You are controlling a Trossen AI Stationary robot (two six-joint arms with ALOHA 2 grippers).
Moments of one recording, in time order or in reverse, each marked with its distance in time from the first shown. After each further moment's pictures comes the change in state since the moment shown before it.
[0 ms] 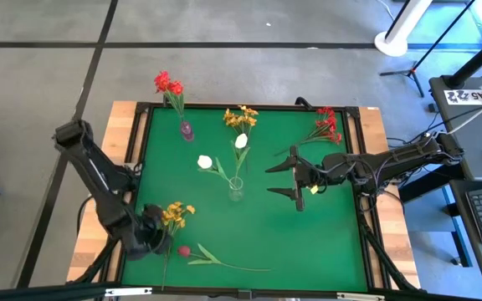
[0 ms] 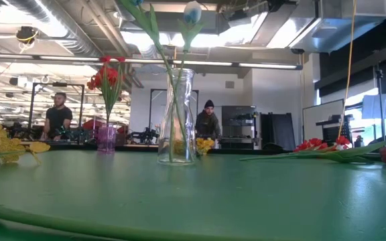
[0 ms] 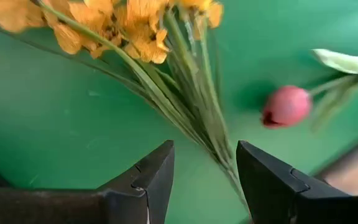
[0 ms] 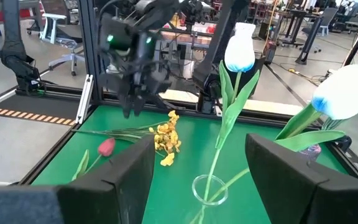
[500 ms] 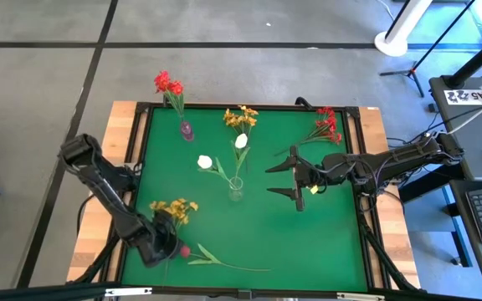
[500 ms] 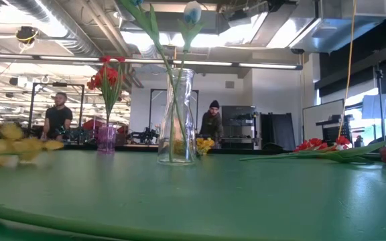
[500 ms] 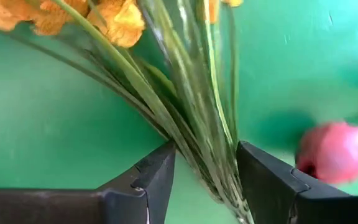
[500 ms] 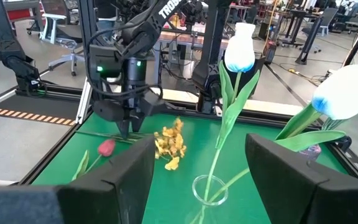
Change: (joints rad) left arm 0.060 0.218 -0.008 0.133 -0.010 0.042; right arm 0.000 0.000 0.000 0.001 0.000 0.000
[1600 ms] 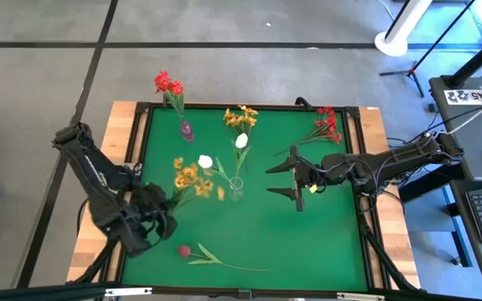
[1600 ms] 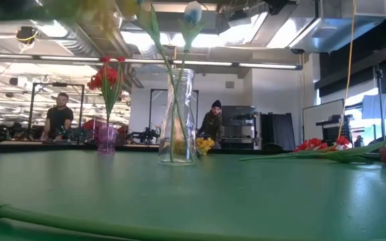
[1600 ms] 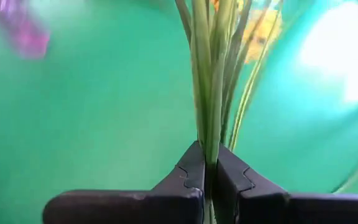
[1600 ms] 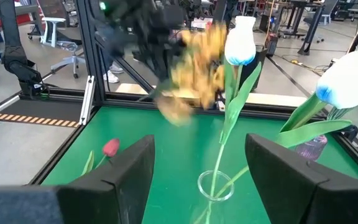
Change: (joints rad) left arm 0.000 -0.183 0.377 -0.695 -0.608 0.257; right arm 0.000 0.000 0.000 -0.016 0.000 0.052
